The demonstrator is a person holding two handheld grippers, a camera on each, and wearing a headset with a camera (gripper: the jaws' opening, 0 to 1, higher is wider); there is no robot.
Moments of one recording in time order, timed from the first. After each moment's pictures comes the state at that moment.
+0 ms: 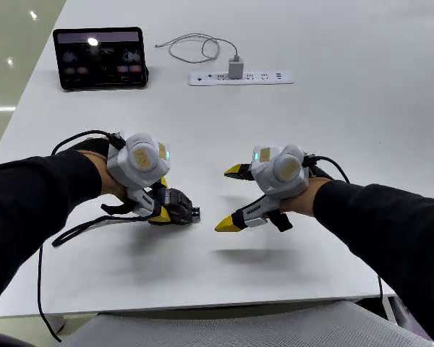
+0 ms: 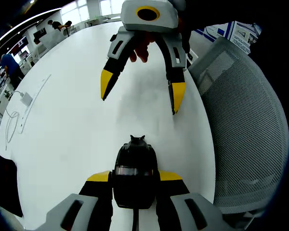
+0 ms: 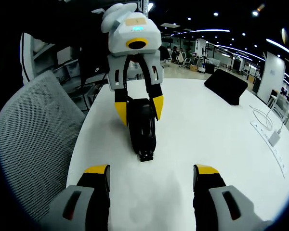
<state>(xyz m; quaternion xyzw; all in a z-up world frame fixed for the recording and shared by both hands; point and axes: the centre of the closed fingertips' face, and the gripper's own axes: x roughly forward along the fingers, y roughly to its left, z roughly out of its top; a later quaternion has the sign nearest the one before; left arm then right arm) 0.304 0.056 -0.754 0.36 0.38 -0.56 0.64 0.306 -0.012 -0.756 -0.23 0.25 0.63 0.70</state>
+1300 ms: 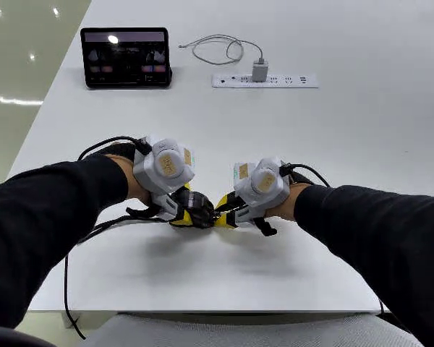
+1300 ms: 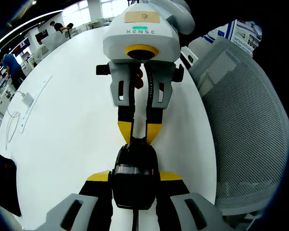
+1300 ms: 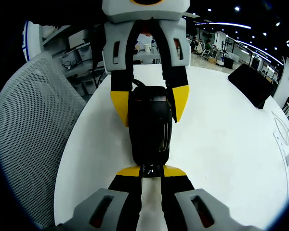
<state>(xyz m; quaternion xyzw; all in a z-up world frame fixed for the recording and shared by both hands) 0.307 0.057 -0.754 0.35 0.37 -0.56 0.65 0.303 0.031 -0.790 -0.29 0.27 0.66 0.64</state>
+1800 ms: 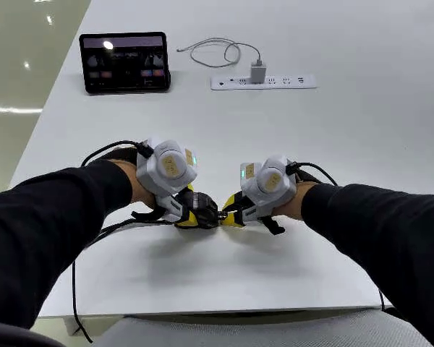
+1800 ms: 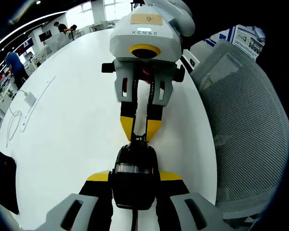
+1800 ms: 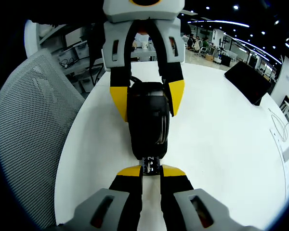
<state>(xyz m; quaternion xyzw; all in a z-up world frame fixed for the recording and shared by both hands) 0.307 0.057 -0.754 0.34 0.36 -0.56 0.66 0.306 0.019 -0.789 -0.30 0.28 0.65 0.64</state>
